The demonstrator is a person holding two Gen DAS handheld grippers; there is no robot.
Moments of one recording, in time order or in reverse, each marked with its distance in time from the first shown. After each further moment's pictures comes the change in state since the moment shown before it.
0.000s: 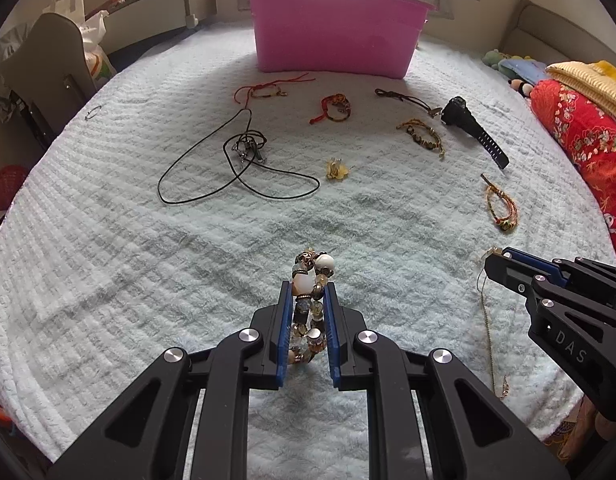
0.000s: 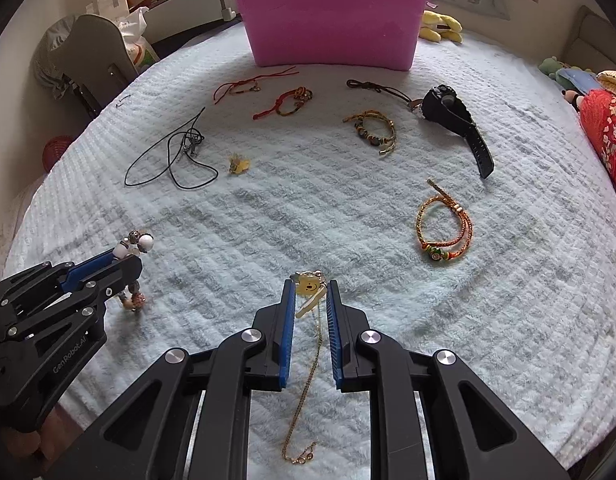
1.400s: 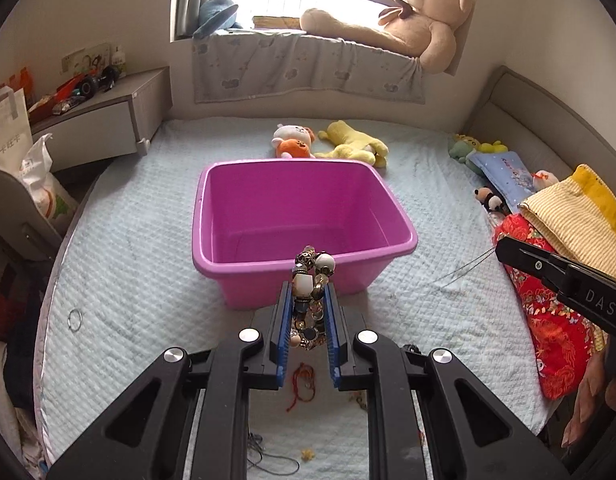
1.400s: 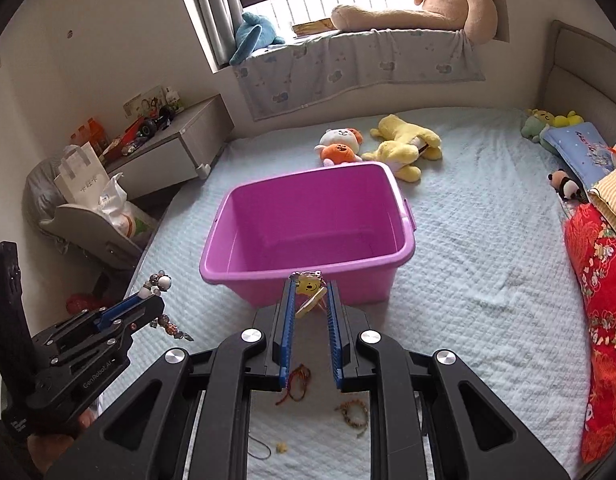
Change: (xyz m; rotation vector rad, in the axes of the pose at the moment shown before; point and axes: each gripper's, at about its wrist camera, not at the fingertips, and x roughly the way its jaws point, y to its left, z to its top) left arm -0.079 0.008 0.394 0.030 -0.133 -0.165; right arm -0.142 -0.067 0.384 0.185 -0.195 0.042
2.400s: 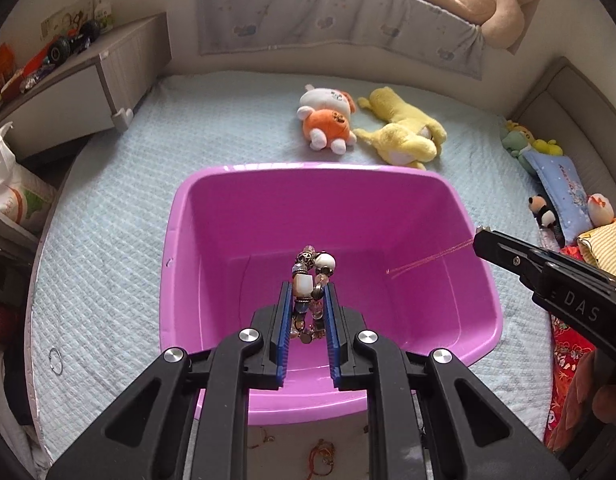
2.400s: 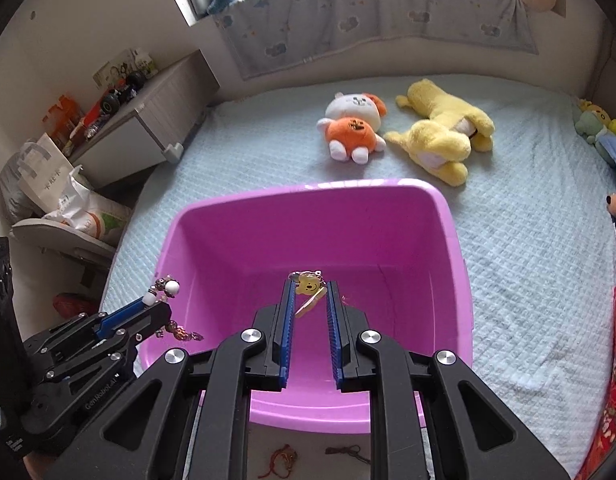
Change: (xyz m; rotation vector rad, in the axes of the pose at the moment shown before) left arm 0.194 0.043 0.107 -0.091 0.225 0.068; right arm 0.227 -0.027 0.126 -0.024 0.238 0.021
